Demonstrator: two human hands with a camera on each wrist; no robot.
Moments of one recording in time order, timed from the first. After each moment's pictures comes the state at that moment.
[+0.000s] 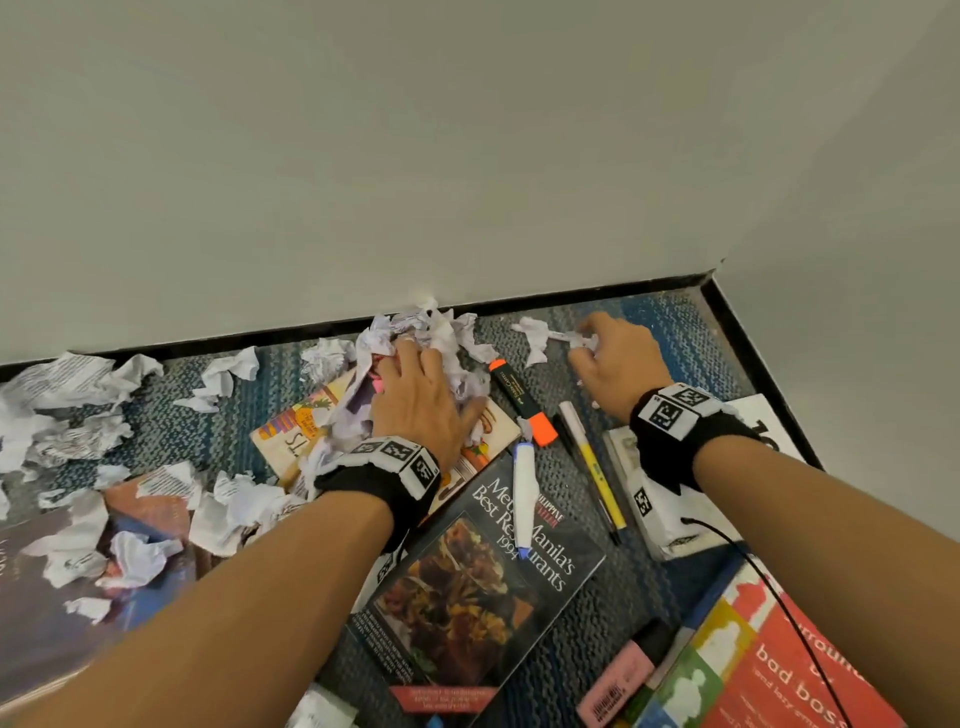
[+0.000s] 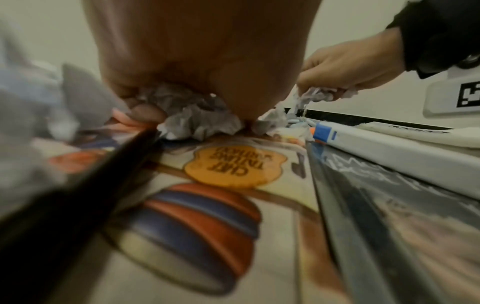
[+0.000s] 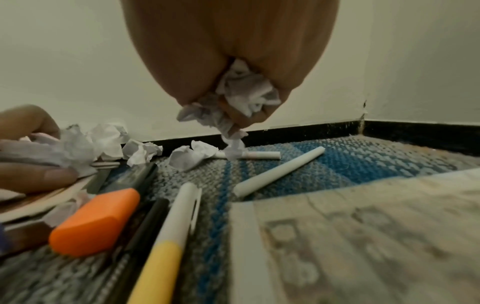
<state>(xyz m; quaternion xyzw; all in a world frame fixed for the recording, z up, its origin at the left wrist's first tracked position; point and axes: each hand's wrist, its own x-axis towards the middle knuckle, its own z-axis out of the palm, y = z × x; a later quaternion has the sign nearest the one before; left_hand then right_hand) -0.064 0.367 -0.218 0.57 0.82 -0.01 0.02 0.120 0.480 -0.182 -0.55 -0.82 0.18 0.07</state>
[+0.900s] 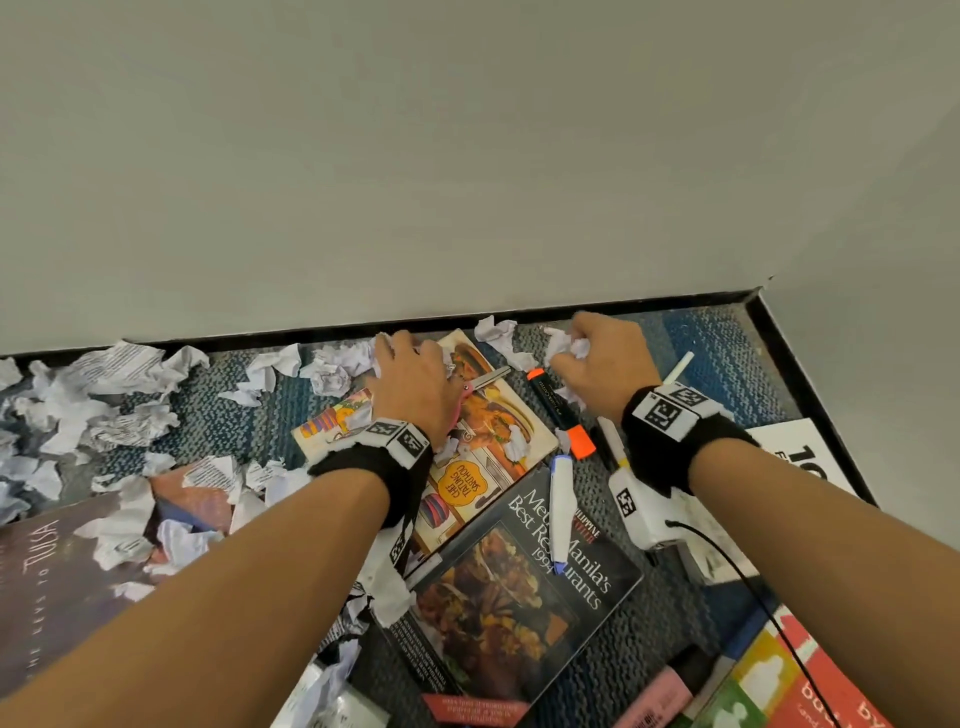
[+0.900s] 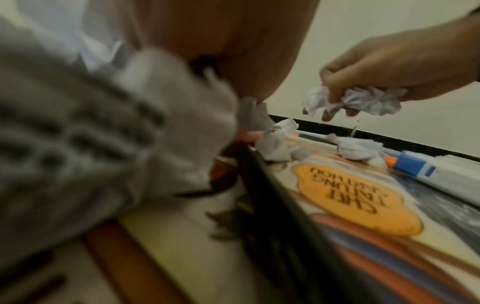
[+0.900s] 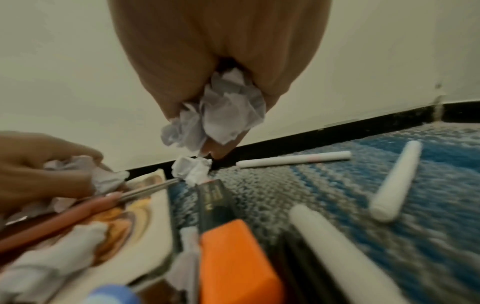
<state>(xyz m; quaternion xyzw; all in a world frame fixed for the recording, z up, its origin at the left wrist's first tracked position) -0.111 0.369 -0.205 0.50 0.85 0.08 0.13 0.066 0.469 -0.176 -0.50 -0.82 0.24 0.14</state>
